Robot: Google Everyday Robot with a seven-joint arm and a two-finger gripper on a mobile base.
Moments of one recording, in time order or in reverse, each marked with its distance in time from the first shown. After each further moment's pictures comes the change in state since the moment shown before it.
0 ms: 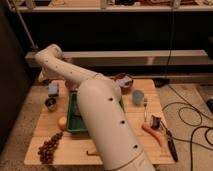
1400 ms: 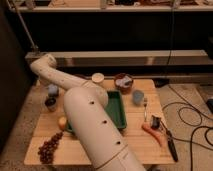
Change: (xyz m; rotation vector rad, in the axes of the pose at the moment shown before) arm -0.019 -0.022 0.082 -0.028 -0.038 -0.038
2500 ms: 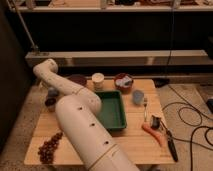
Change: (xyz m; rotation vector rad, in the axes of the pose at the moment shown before) arm 0.010 0.009 0.043 -0.012 0.006 0.026
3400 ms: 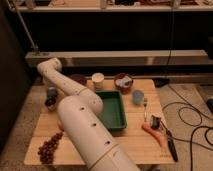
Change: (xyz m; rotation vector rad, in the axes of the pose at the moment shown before) arm -0.005 0.004 -0.012 0.091 -0.060 -0.049
